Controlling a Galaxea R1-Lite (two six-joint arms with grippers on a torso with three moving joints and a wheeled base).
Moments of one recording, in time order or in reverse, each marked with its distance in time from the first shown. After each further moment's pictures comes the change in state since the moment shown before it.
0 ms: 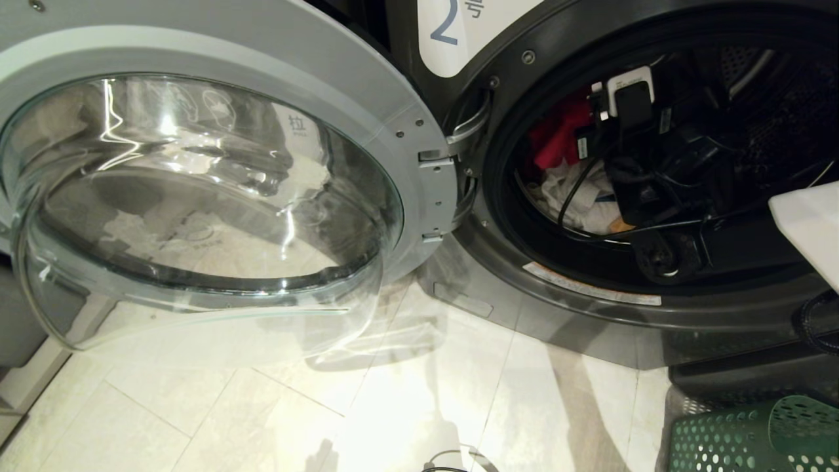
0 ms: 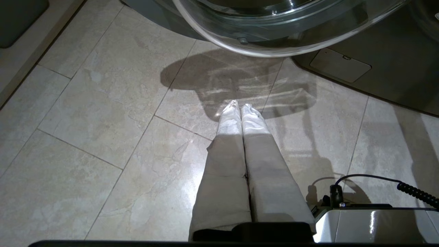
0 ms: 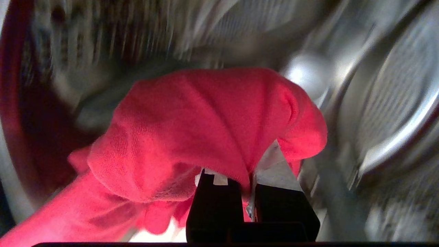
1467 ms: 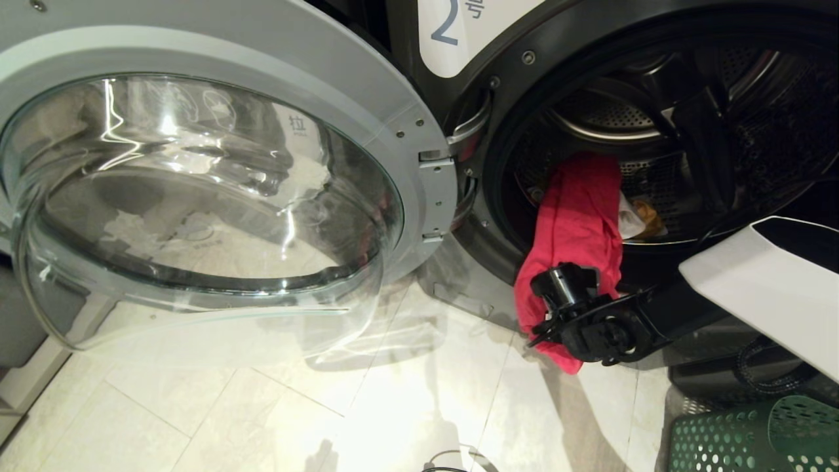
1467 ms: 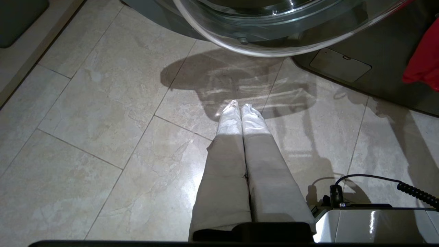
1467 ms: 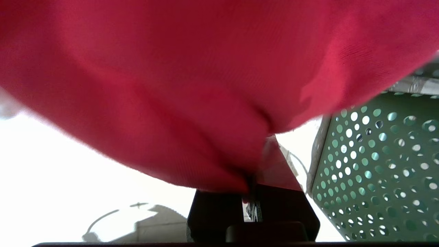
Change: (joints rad) left arm 0.000 0.000 0.000 0.000 0.000 0.000; right arm 0.159 0.067 0.307 1.122 -0.443 1.131
